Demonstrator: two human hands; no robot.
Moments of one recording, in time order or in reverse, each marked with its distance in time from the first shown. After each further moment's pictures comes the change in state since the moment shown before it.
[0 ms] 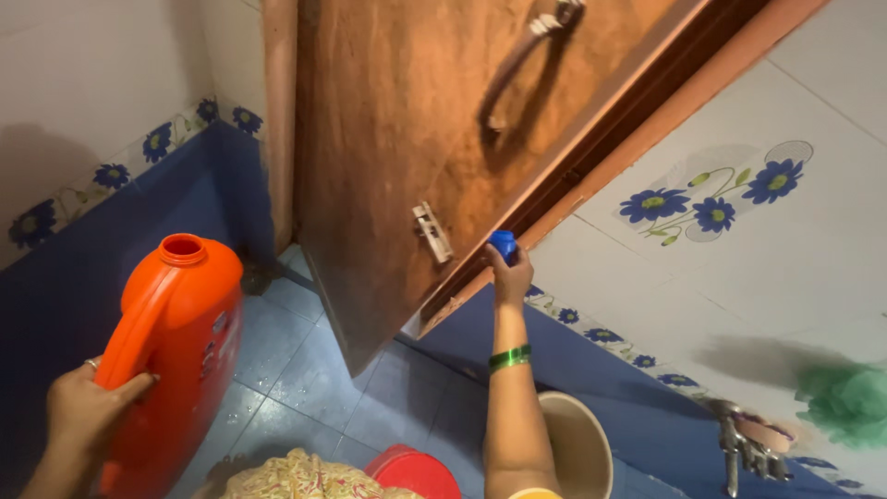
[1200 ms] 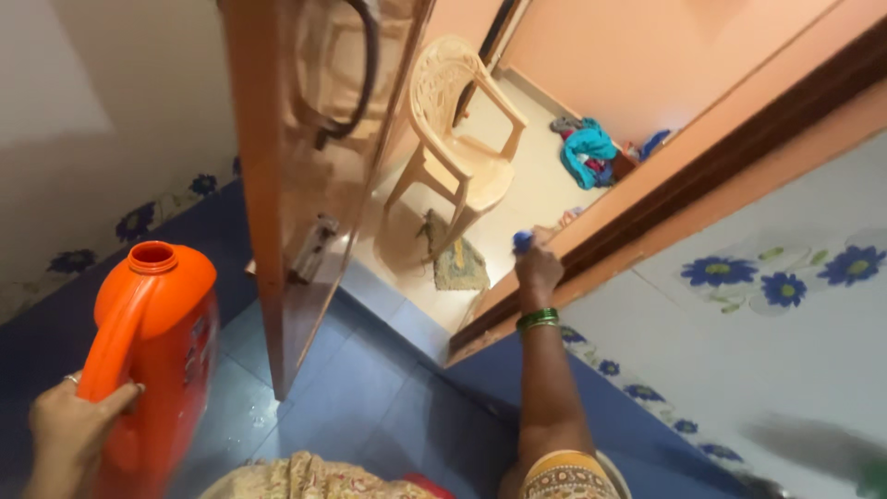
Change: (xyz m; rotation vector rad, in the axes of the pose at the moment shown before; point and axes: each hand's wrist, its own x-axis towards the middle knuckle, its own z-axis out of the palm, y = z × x) left_hand 0.015 -0.077 -0.064 -0.010 0.232 0.049; right_hand 0.071 -0.025 0.101 -1.571 -0.204 -0.310
